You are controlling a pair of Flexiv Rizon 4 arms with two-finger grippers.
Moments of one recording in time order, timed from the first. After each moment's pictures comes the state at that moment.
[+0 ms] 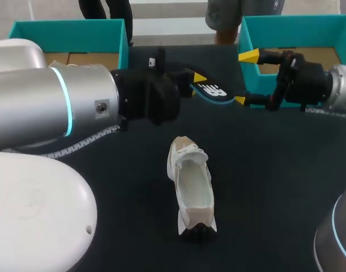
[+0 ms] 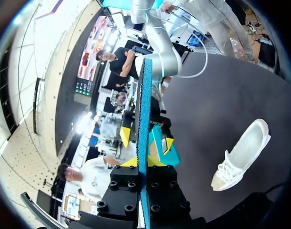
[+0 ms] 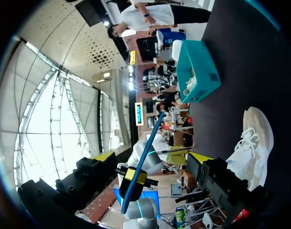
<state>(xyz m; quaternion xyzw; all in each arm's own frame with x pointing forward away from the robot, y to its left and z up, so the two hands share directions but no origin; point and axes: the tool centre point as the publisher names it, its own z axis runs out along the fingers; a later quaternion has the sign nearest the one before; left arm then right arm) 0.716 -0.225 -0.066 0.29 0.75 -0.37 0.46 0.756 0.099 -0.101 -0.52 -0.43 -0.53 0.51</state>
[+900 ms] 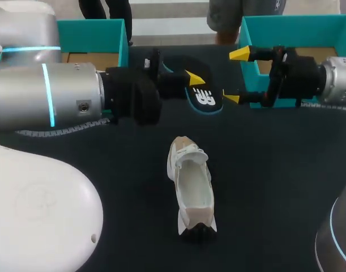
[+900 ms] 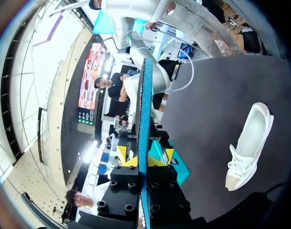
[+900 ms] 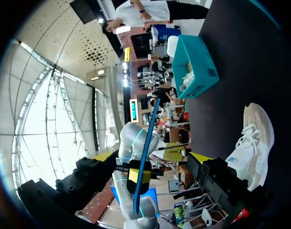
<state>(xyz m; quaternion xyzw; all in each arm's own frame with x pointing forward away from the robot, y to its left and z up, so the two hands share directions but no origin) 0.715 -0.225 -0.073 0.39 0.67 -0.43 0.46 0.755 0.115 -0.096 -0.53 -0.44 -0.50 0.52</state>
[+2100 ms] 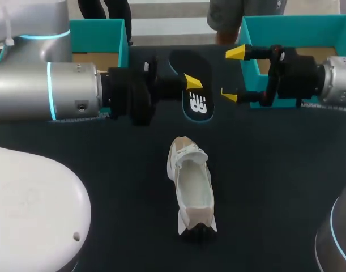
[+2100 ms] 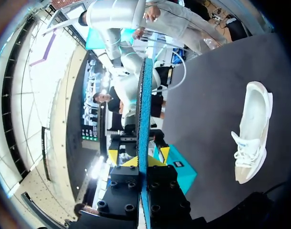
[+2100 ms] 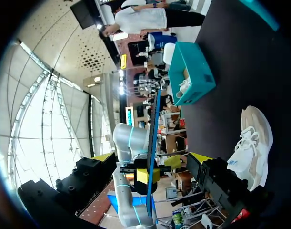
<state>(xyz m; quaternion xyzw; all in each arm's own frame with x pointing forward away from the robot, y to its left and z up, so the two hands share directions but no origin) 0.728 -0.226 -0.092 0.45 0.62 -0.43 0.48 0.760 0.123 -0.094 -0.56 -0.43 -0.51 0.49</state>
